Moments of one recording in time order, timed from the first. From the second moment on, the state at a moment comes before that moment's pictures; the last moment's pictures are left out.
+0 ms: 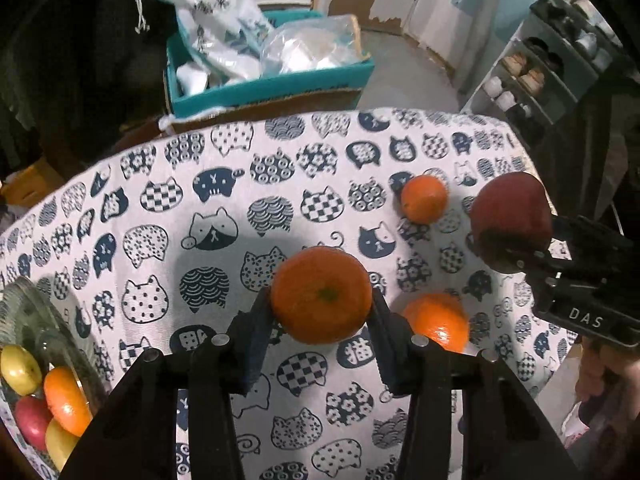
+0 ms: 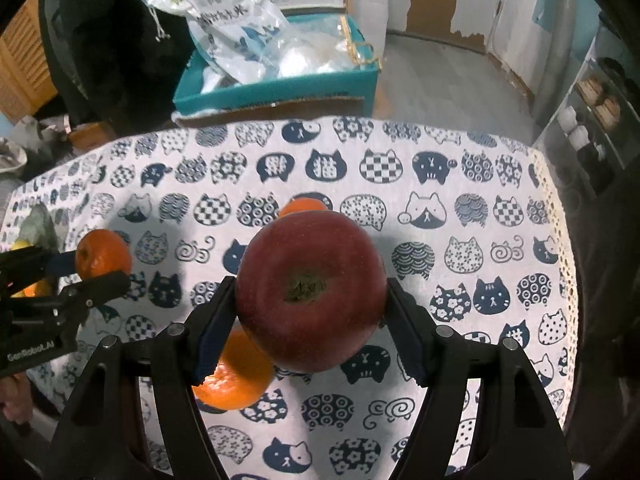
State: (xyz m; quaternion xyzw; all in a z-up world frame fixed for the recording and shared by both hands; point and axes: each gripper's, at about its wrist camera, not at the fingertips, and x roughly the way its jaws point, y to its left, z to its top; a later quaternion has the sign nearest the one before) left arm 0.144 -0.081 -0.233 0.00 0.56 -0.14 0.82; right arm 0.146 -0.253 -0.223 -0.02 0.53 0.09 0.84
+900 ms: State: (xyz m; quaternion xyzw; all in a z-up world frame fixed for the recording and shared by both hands) left arm 0.092 -0.049 -0.133 -0.02 0.47 -0.15 0.87; right arm 0.103 -0.205 -0.119 -0.03 0.43 0.16 0.89
